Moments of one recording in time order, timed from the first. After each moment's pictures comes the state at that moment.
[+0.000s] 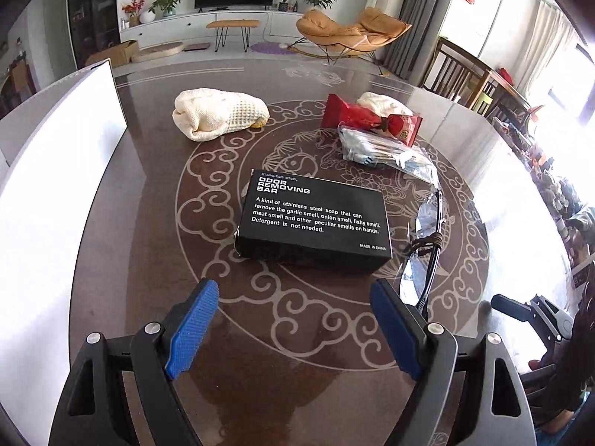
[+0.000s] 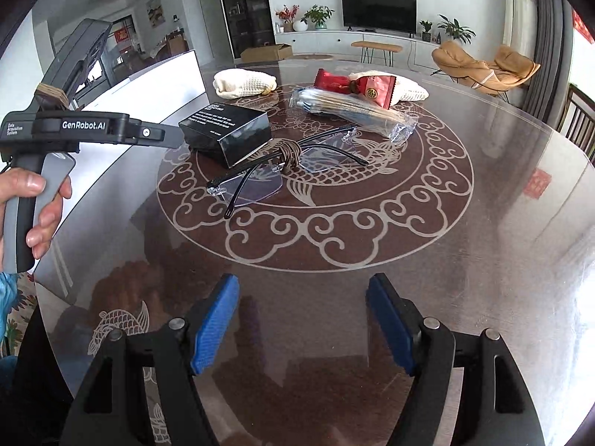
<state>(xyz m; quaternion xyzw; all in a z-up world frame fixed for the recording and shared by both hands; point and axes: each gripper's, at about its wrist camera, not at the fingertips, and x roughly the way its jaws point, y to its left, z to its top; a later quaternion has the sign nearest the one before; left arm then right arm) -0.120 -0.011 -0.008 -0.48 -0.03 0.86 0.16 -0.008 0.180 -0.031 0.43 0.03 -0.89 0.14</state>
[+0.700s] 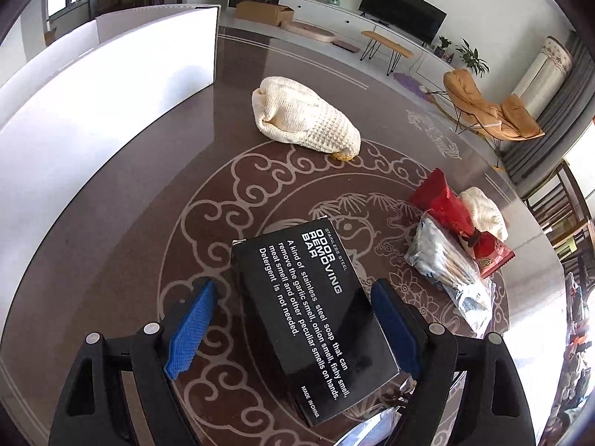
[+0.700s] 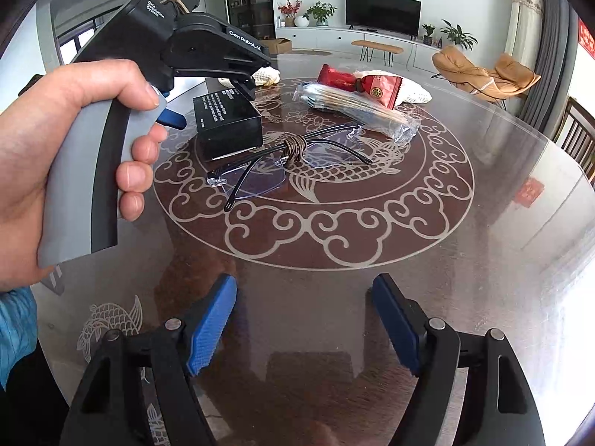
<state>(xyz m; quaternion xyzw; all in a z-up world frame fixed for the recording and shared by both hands) -0.176 0.024 -0.031 -0.49 -0.19 0.85 -0.09 -0.010 0.172 -0.035 0.44 0.05 -0.89 0.14</state>
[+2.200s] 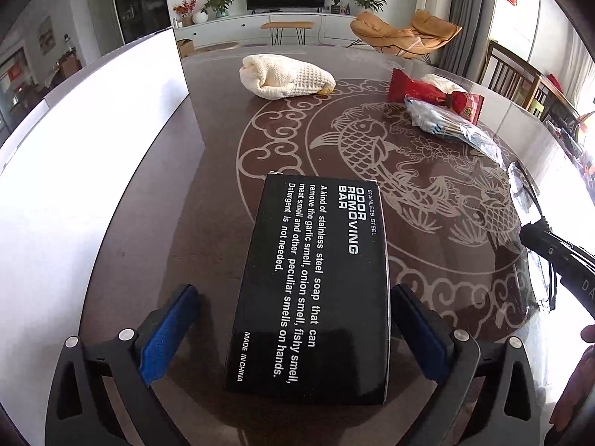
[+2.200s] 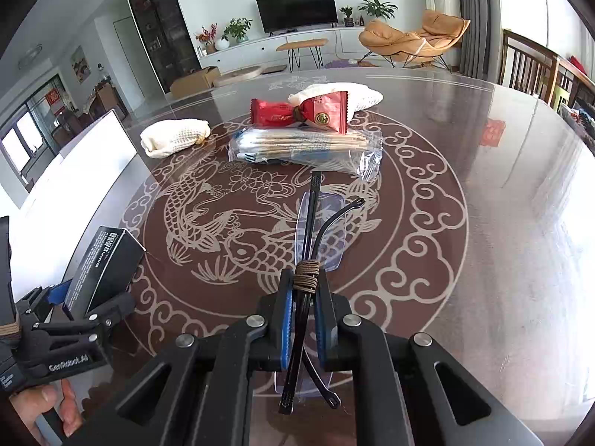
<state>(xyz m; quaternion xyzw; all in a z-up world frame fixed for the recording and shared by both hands) -0.087 -0.021 -0.043 -0.46 0.02 0.89 0.04 -0.067 0.175 -0.017 0.43 -0.08 -0.90 0.02</state>
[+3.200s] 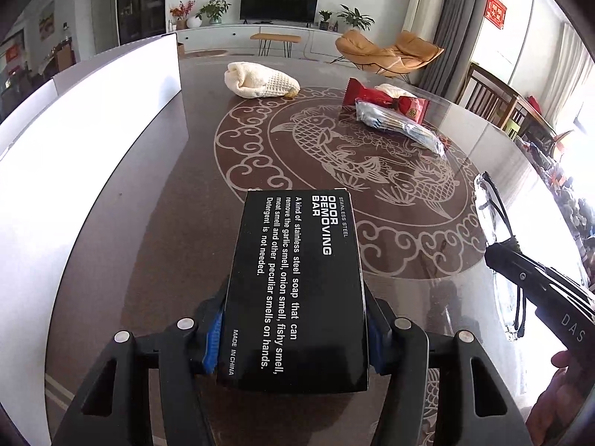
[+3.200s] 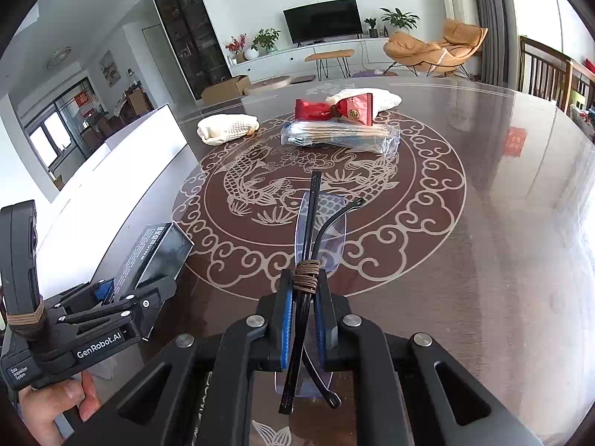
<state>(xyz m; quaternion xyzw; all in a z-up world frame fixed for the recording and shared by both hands) -0.025 -0.010 -0.032 -0.45 -0.02 0.89 0.08 0.000 0.160 -0.005 0.41 -0.09 -0.91 0.08</state>
